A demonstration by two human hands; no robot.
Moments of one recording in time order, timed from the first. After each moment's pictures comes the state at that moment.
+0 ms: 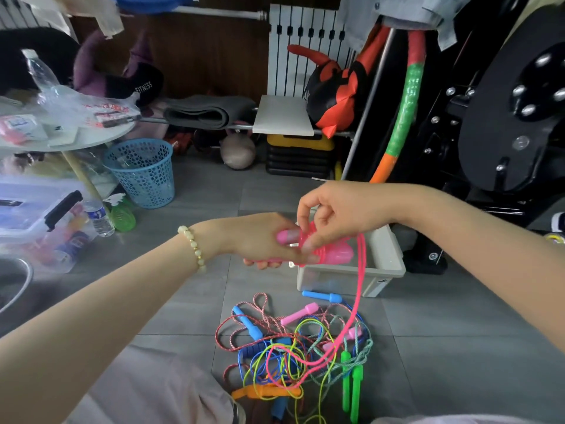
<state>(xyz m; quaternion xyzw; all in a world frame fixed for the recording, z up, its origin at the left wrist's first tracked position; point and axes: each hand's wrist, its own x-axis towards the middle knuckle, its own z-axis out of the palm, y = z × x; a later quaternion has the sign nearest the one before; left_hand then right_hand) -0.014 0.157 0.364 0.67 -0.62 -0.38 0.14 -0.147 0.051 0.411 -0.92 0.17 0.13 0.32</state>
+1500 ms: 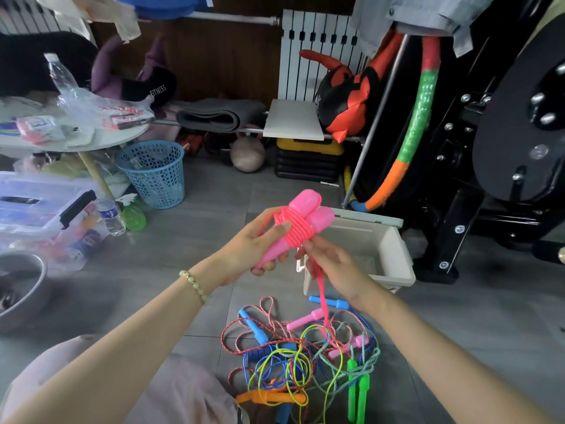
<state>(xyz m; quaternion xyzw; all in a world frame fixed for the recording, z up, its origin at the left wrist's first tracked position) 0.007 0.167 0.303 0.60 -0.43 -0.46 0.51 -0.147 0.076 0.280 -0.70 0.25 -0.20 0.65</state>
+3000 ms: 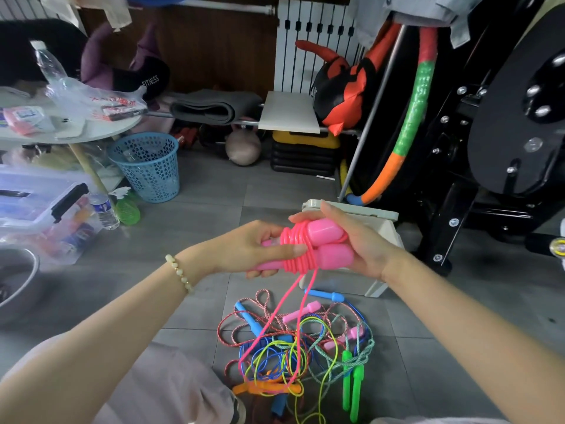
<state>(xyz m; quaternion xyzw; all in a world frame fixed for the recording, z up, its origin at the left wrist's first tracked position) 0.006 0.178 0.322 0.56 -0.59 -0.46 0.35 -0.161 0.059 0.335 -0.65 0.20 -0.07 0.73</state>
